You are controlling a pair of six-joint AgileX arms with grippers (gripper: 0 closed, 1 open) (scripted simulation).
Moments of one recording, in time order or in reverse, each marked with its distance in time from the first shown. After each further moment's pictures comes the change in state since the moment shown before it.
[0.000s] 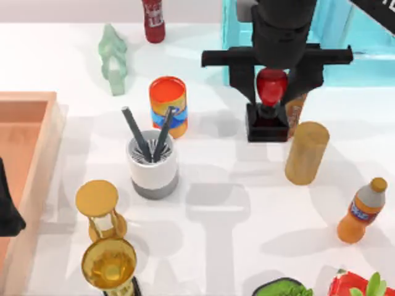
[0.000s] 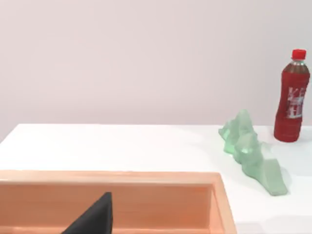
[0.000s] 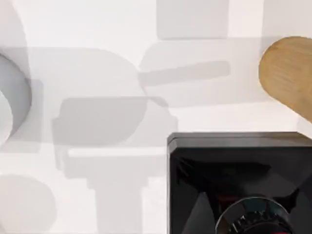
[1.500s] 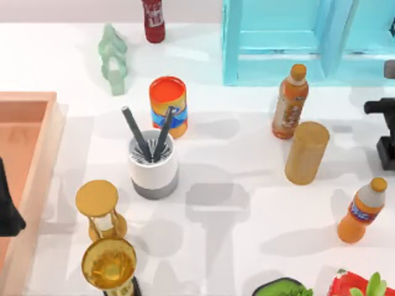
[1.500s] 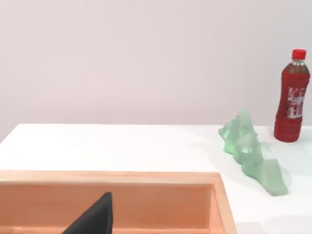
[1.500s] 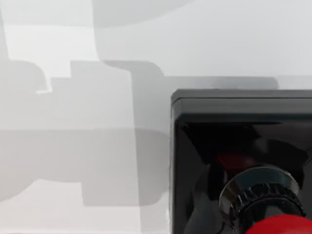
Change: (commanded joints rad) left arm 0.000 0.000 0.000 0.000 0.000 0.000; right arm -0.589 -0.131 -0.719 0.515 -0.073 -0.590
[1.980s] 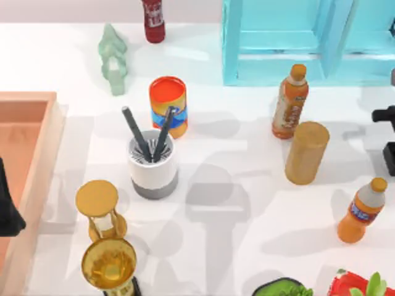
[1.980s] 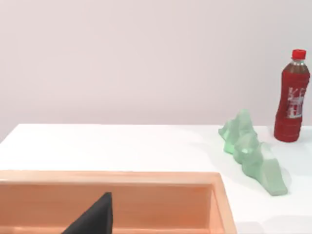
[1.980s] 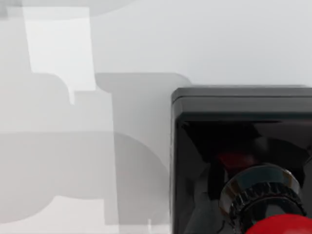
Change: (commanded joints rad) left arm 0.000 0.000 0.000 0.000 0.000 0.000; right arm -0.040 -0.013 -0.072 0.068 -0.001 -0.042
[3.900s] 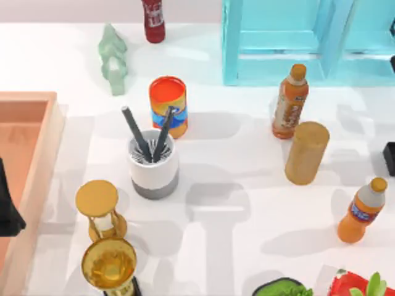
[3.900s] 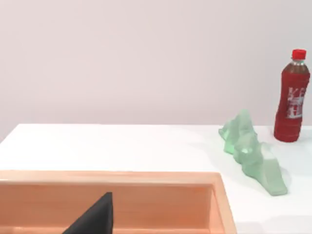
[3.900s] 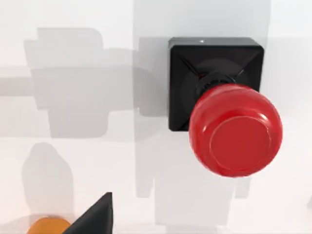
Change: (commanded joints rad) left arm 0.000 0.000 0.000 0.000 0.000 0.000; right arm 0.002 -0.059 0.311 -0.368 0.000 -0.003
